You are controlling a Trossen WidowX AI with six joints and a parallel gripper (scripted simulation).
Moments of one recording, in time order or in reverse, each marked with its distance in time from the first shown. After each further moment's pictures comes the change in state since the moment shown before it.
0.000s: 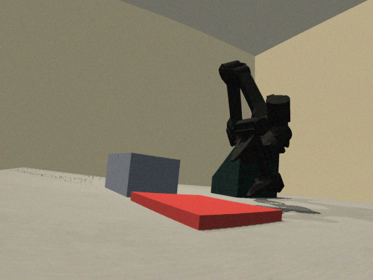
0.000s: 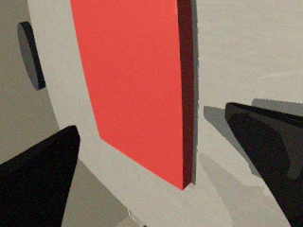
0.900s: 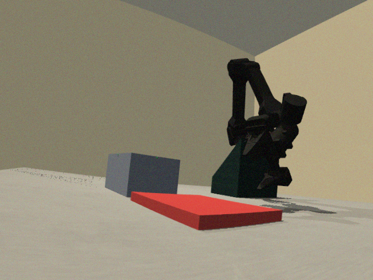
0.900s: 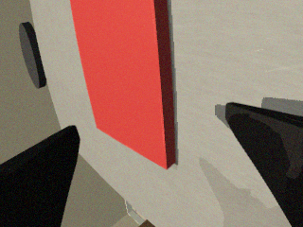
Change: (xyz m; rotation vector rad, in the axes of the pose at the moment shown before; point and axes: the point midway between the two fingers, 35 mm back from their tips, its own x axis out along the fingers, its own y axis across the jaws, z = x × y) arm -0.038 -0.012 -0.002 -0.003 0.003 -0.006
